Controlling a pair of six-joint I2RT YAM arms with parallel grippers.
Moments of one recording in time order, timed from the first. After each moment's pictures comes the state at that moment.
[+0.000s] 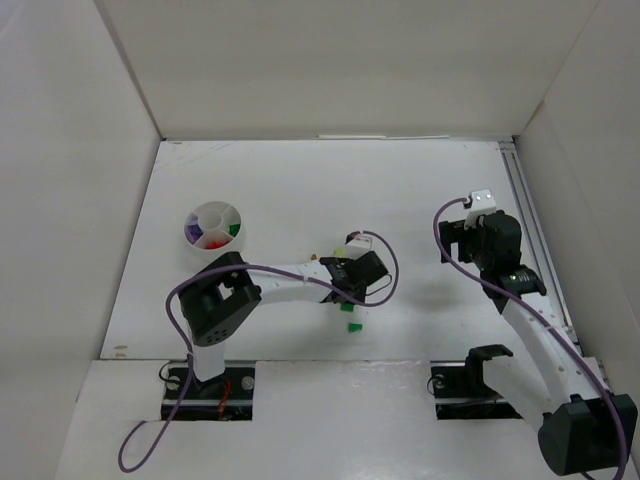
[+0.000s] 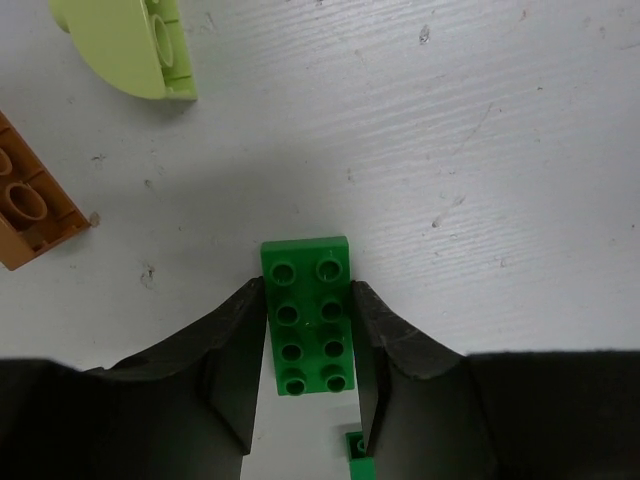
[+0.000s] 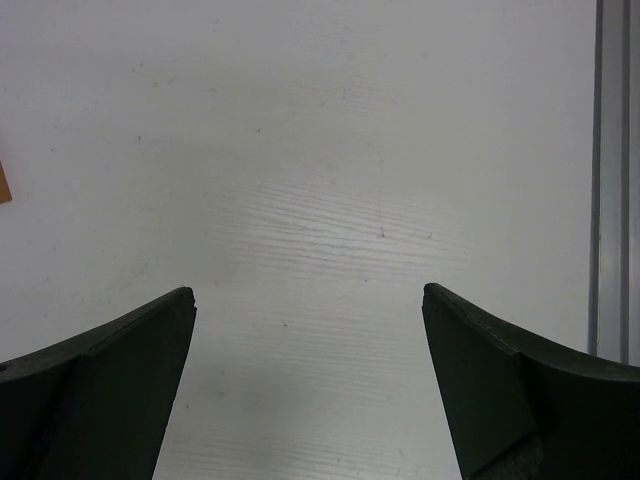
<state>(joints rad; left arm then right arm) -1.10 1.81 1.11 -0.43 -0.38 -0.79 0.12 0.86 0.63 -0.26 0.07 -0.12</state>
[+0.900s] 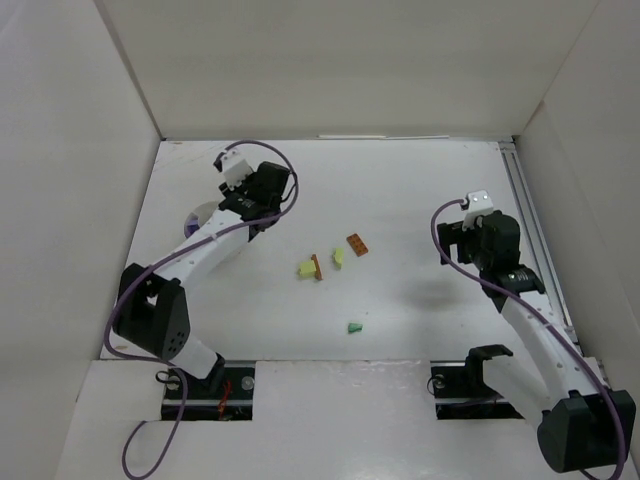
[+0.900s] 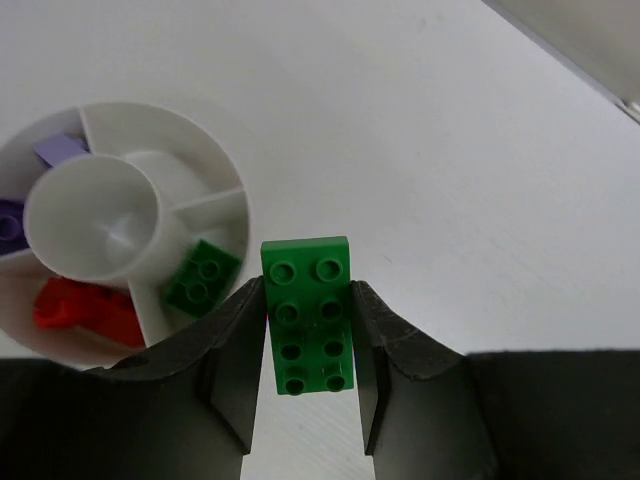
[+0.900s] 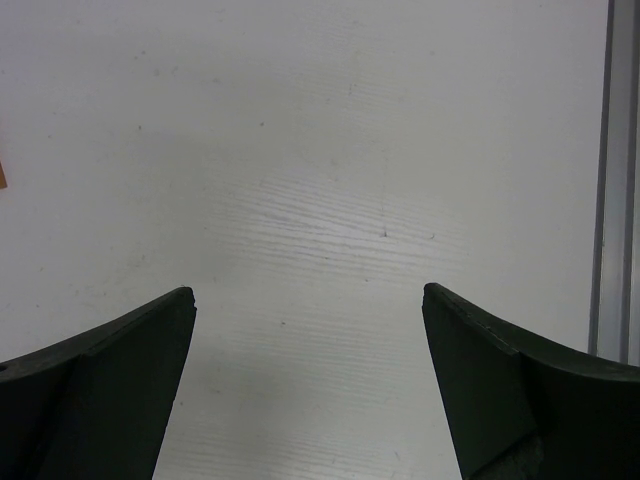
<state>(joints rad) -0.53 1.52 1.20 -0.48 -0.86 -0.88 0.12 0.87 0.62 -0.25 0.04 -0.14</state>
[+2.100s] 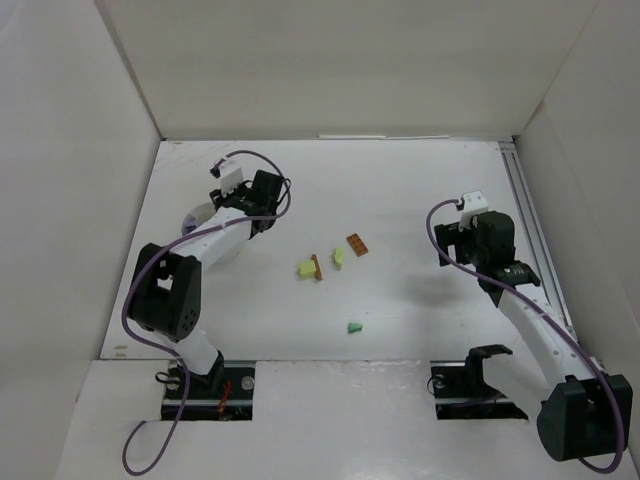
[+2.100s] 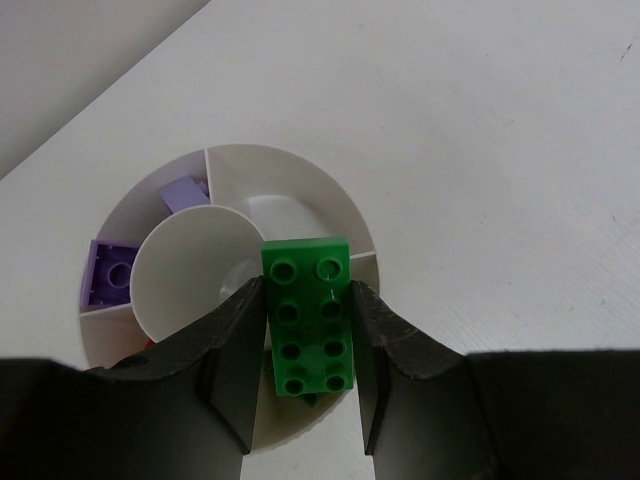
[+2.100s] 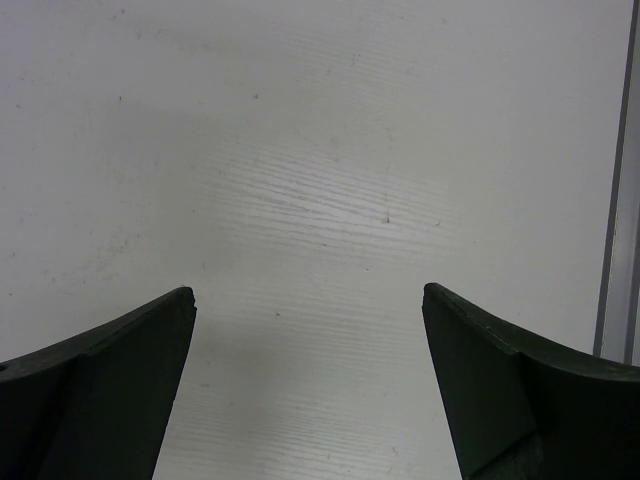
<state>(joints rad) -0.40 1.63 1.12 -0.41 -1.05 -0.76 0.12 0.94 0.62 -0.25 0.05 -0.17</state>
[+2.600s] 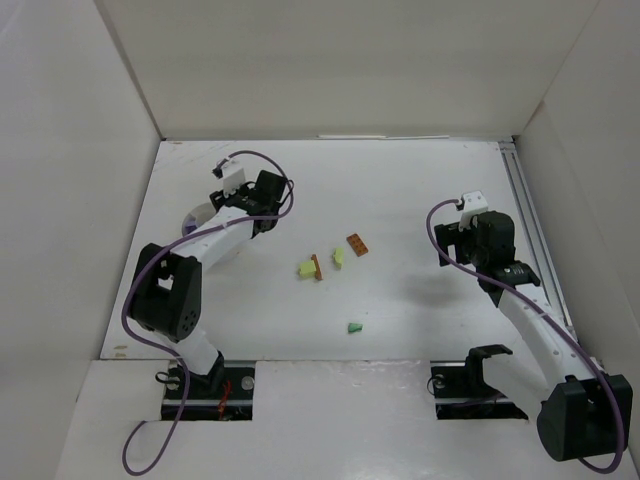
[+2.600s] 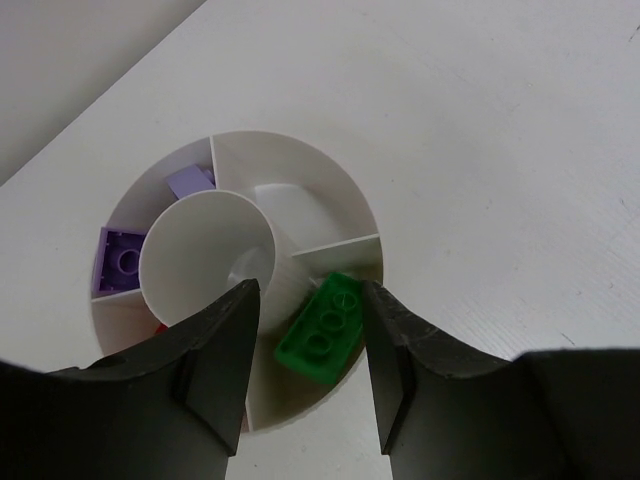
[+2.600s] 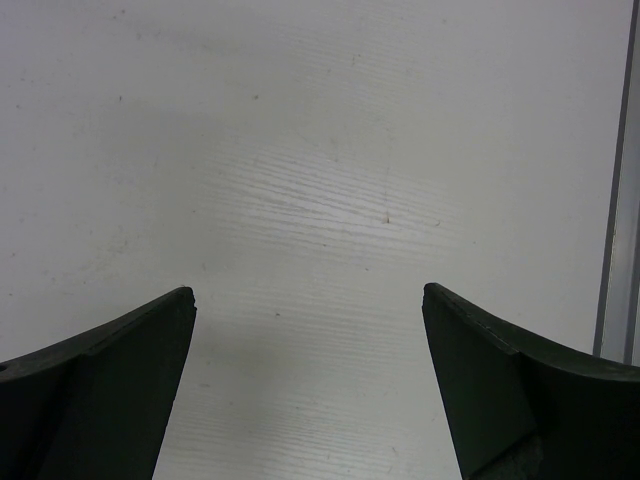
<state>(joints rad) -0.42 1.64 1.14 -0.47 -1.06 -0.79 0.12 0.94 0.62 -0.25 0.05 -0.17</state>
